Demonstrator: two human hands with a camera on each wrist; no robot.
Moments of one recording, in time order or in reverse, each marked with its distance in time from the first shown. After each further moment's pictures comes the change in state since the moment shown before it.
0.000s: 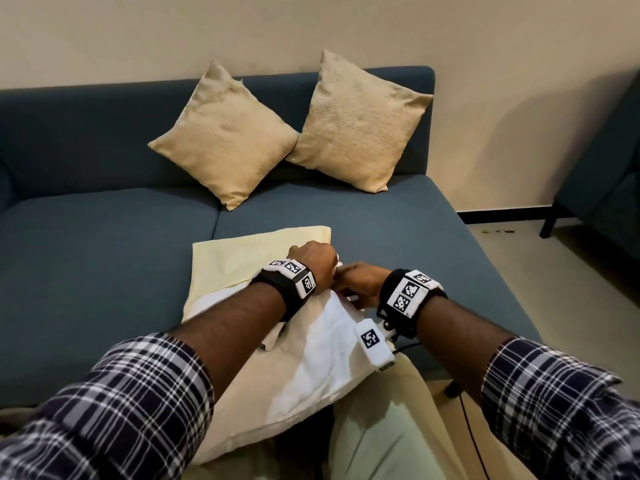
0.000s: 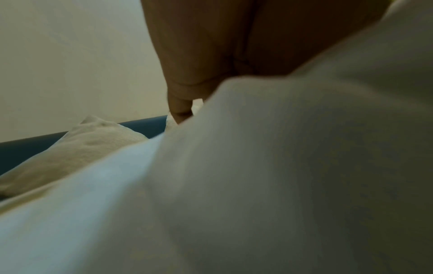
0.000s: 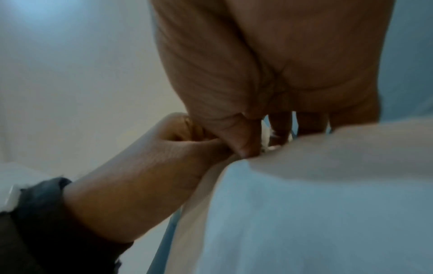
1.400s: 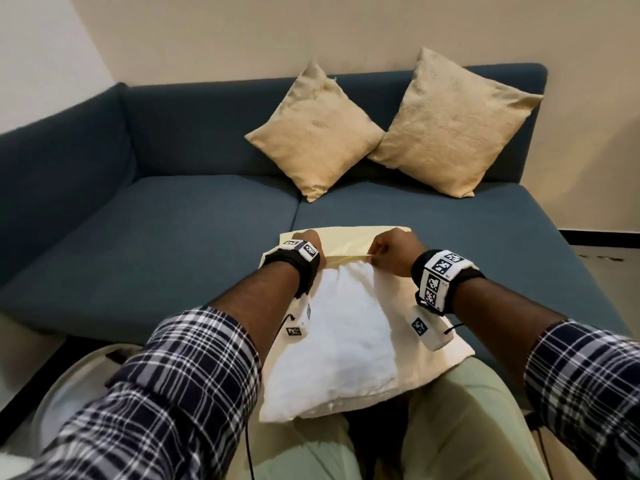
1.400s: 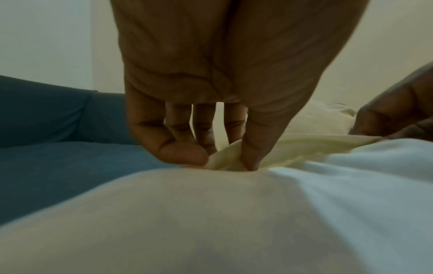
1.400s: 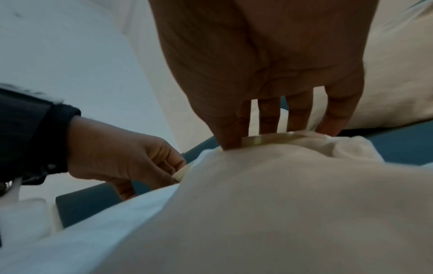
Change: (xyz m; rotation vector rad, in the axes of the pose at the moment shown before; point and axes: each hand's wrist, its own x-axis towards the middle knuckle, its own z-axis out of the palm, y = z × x) left_hand 0.008 -0.199 0.046 -0.170 -0.142 -0.611; right_hand 0.022 -0.070 0.061 -0.855 0.337 -0.479
